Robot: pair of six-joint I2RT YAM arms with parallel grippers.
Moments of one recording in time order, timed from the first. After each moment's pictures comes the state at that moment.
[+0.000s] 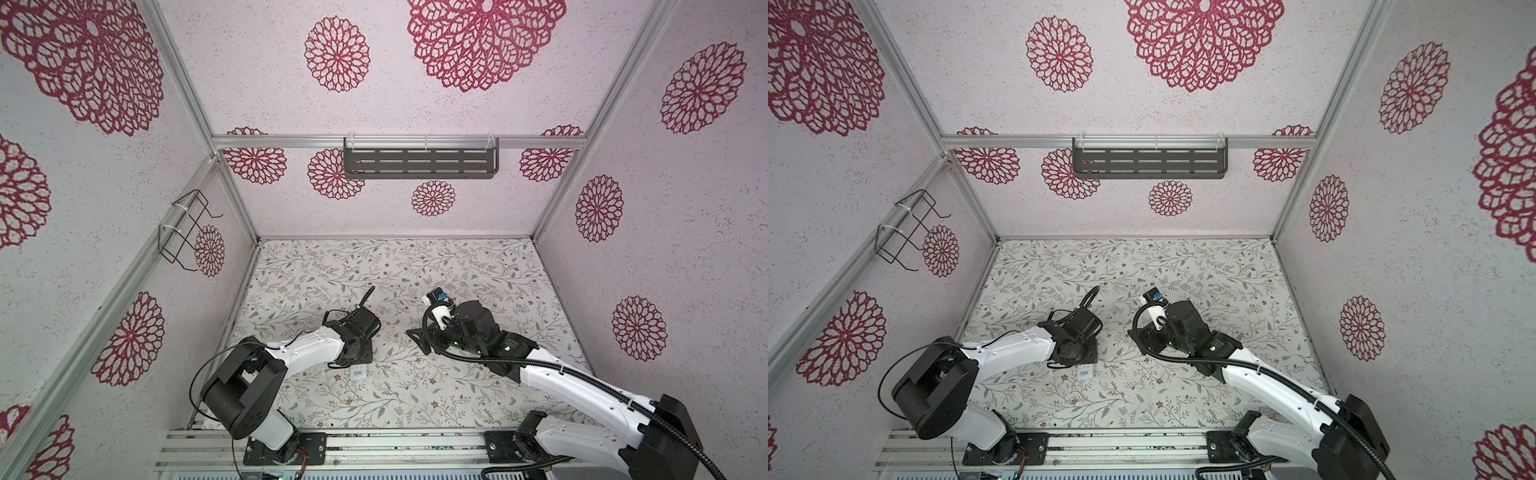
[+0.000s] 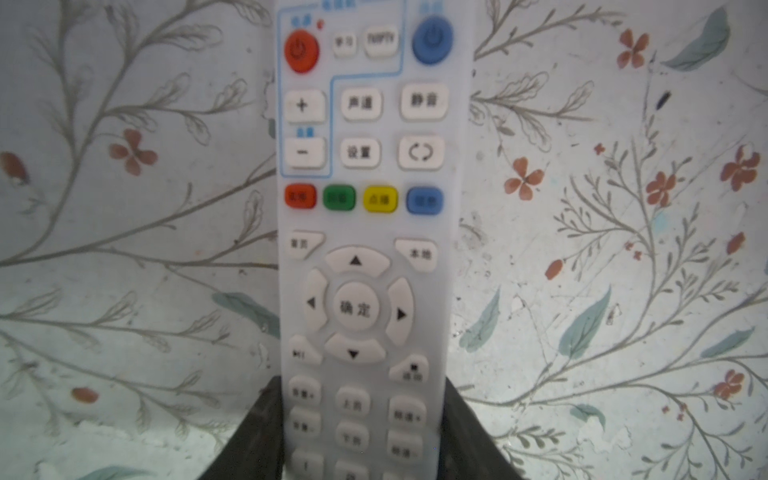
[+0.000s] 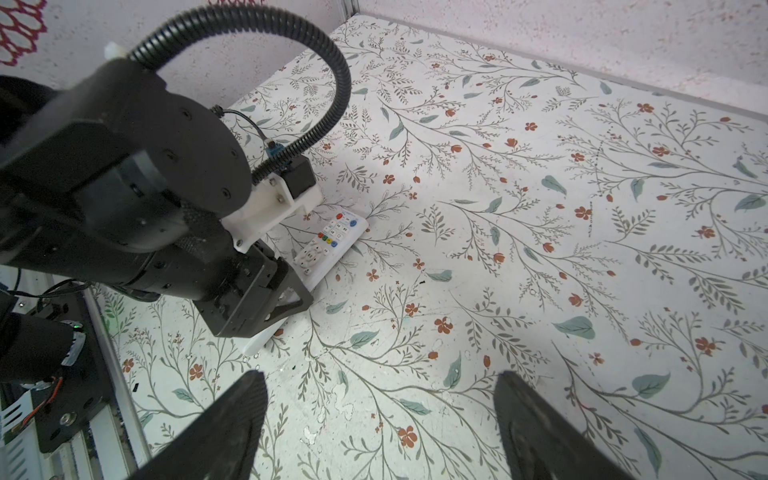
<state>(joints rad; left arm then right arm) -0.69 1.57 0.81 -0.54 -0.11 -0.76 0.80 1.11 0.76 -0.18 -0.08 0.17</state>
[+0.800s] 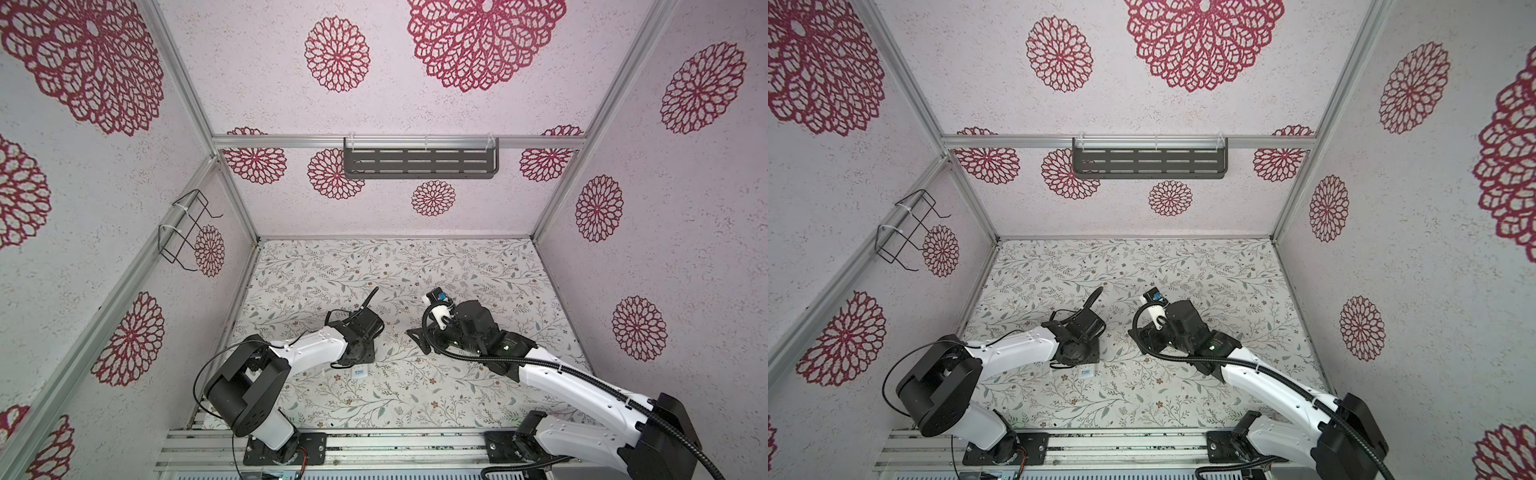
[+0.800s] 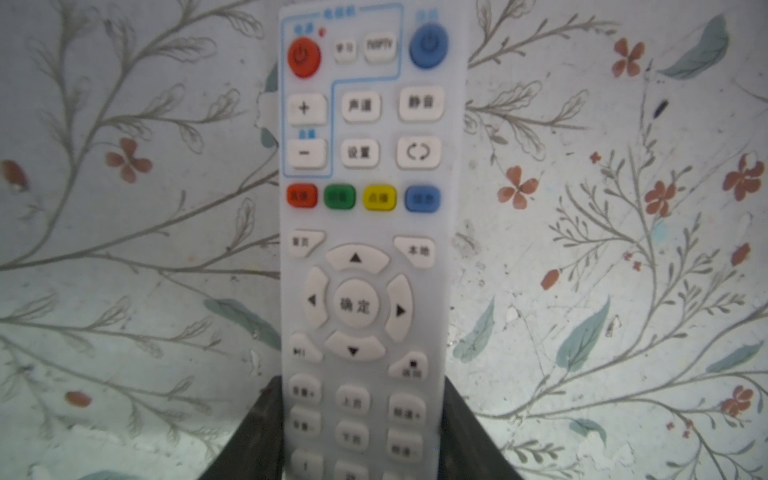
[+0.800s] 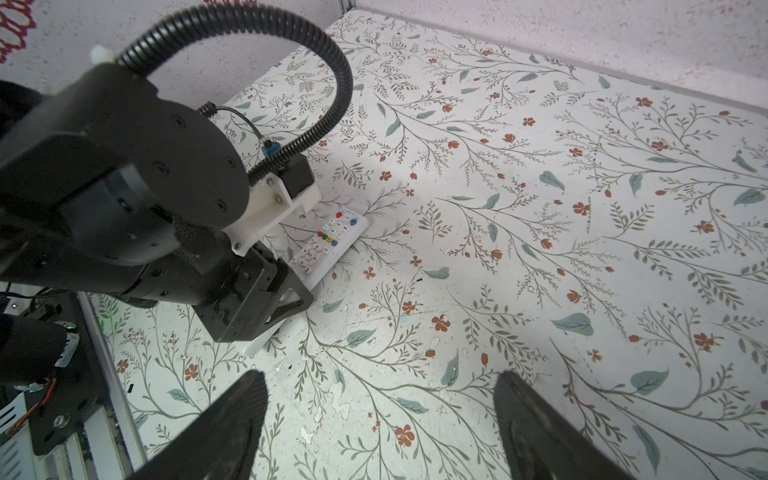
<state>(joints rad) -0.71 1.58 0.82 -0.53 -0.14 -0.78 0.79 1.12 0.76 -0.18 -0.08 0.17</state>
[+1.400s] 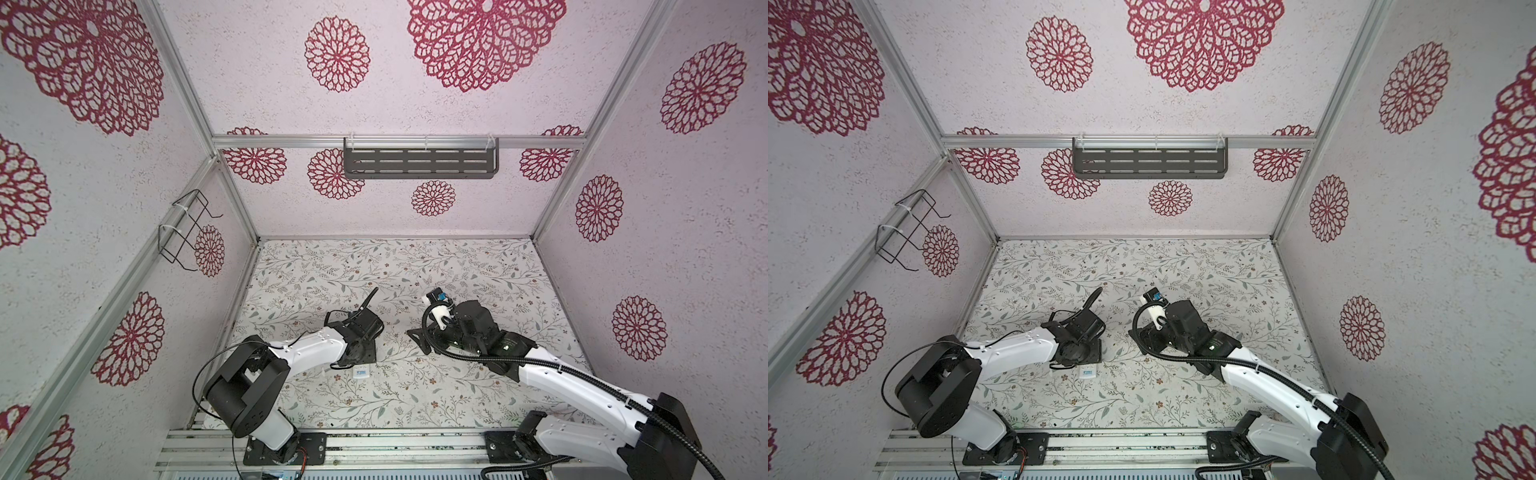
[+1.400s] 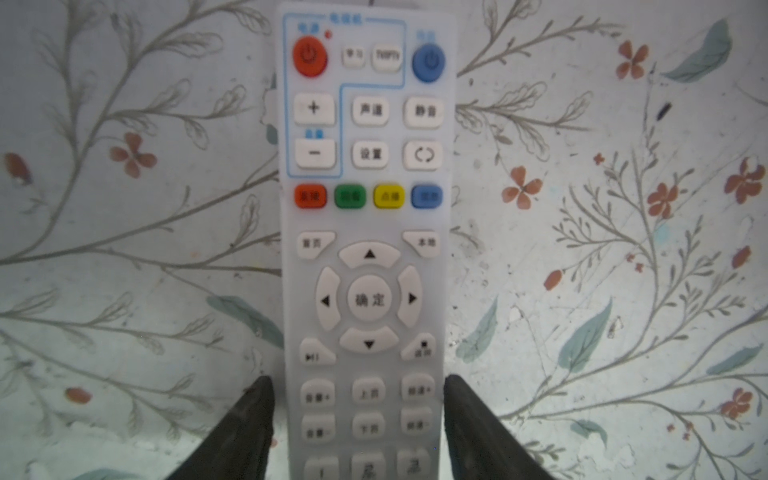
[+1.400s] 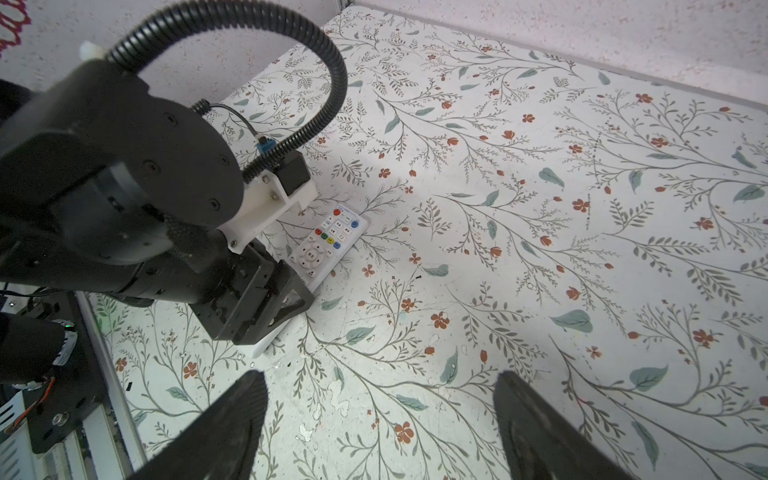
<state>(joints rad) -0.71 1.58 0.81 -0.53 -0.15 -0.79 0.79 1.12 0.76 -0.19 -0.08 0.17</state>
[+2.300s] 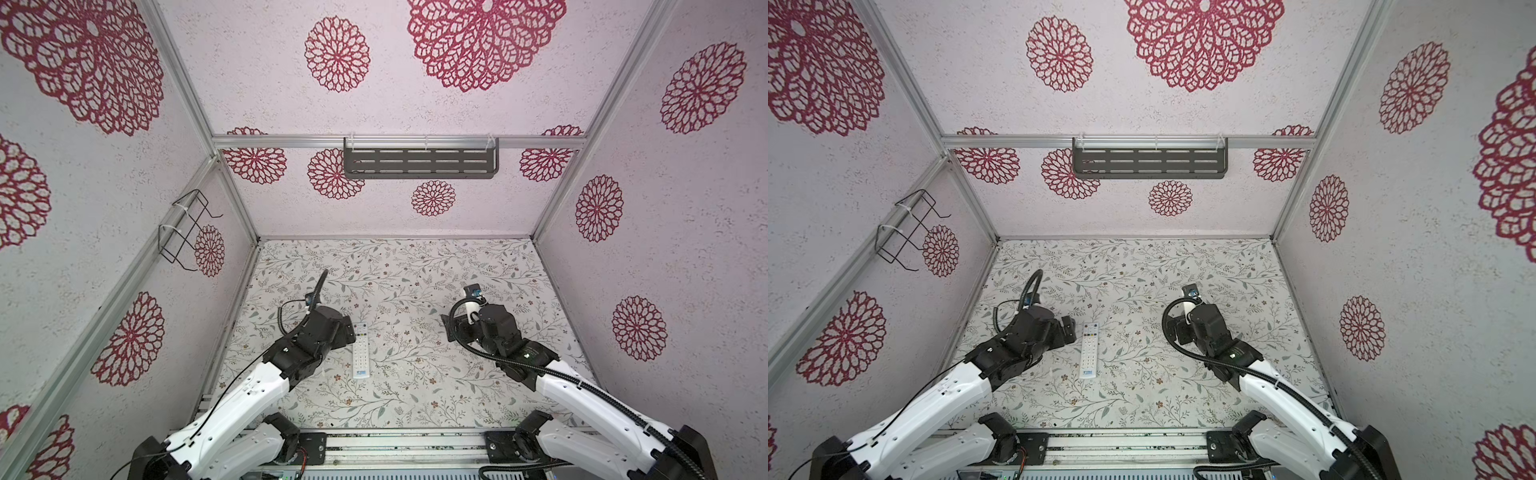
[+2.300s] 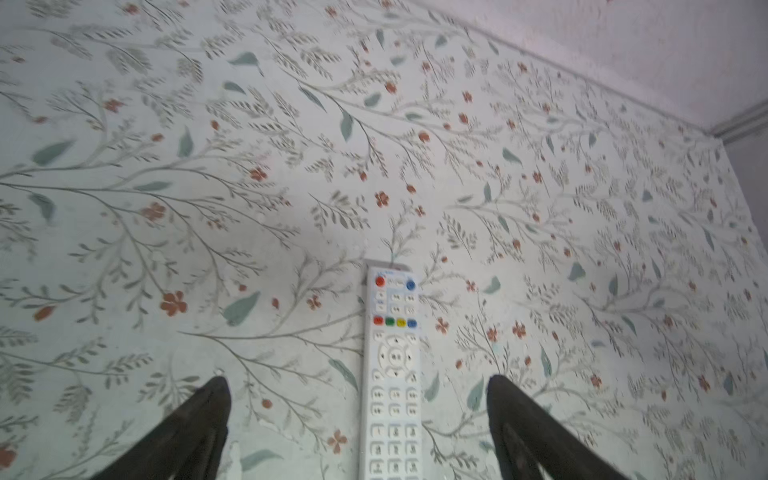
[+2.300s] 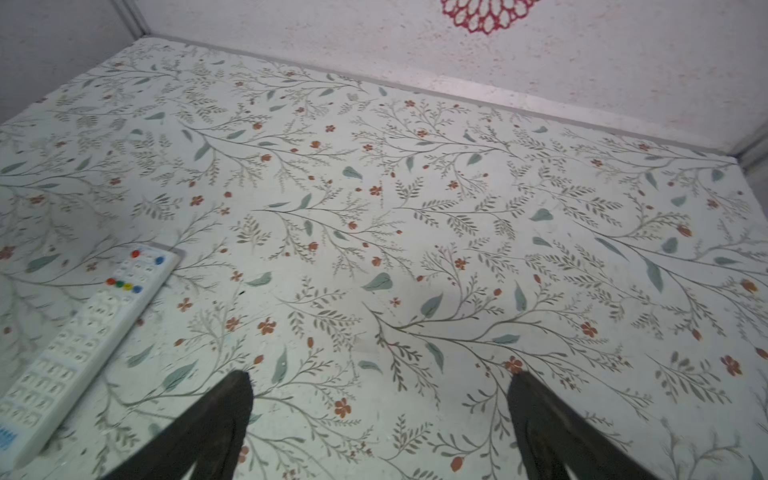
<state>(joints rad) -0.54 0.93 0.68 -0.52 -0.37 -0.71 0.61 0.95 0.60 -0.19 0.26 0.16</state>
